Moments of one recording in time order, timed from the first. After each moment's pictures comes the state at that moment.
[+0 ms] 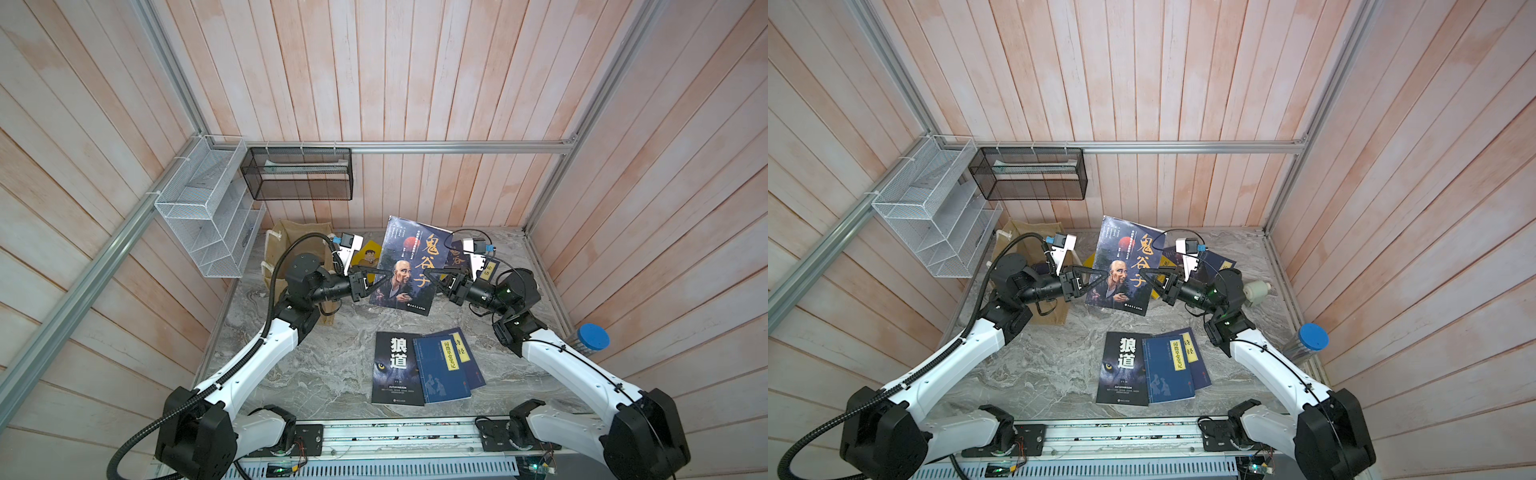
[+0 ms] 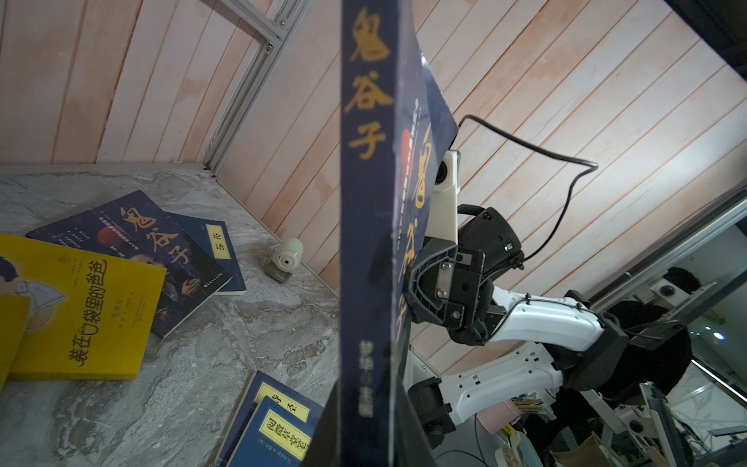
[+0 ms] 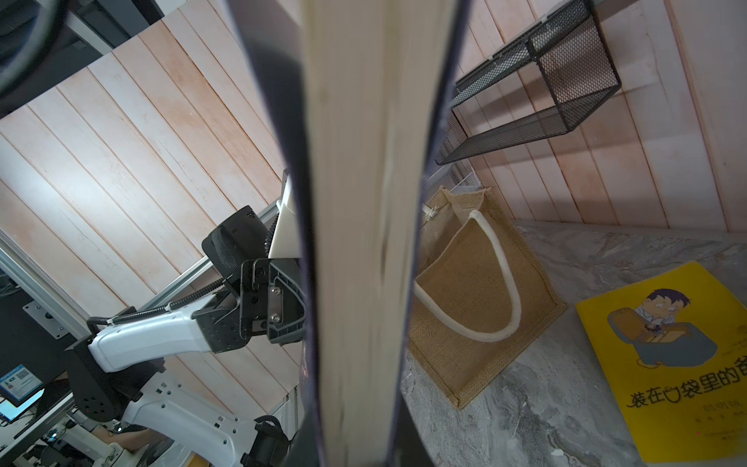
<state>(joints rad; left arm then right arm) -0.40 1.22 0.91 0.32 0.91 -0.67 0.46 1.16 0.73 0.66 -0.76 0.79</state>
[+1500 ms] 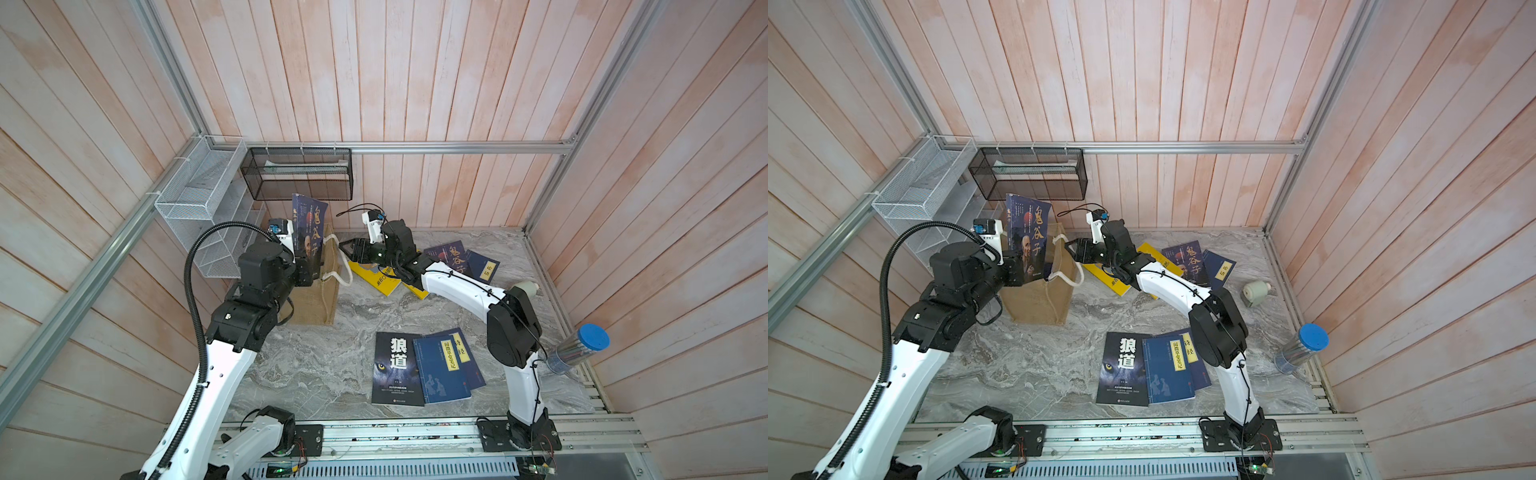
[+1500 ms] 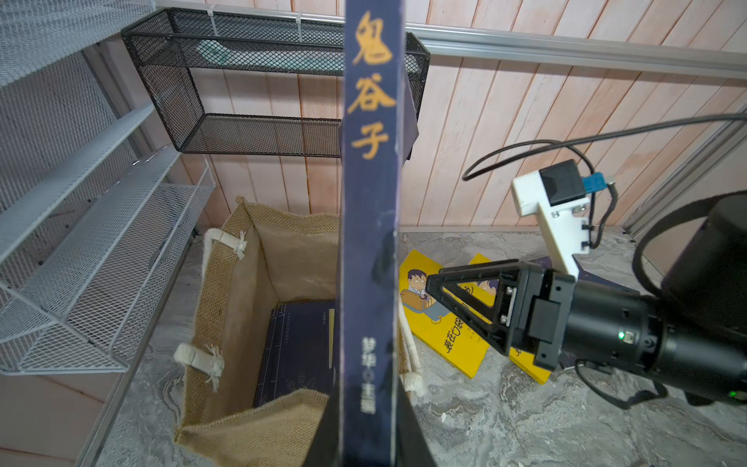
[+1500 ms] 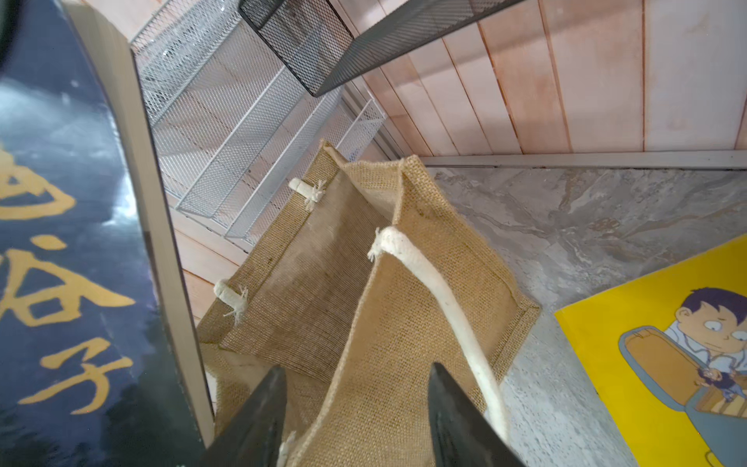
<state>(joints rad) -0.27 1.04 1.30 -0.62 -0.14 -0.13 0.76 2.08 1.76 0.07 -0.31 0.65</state>
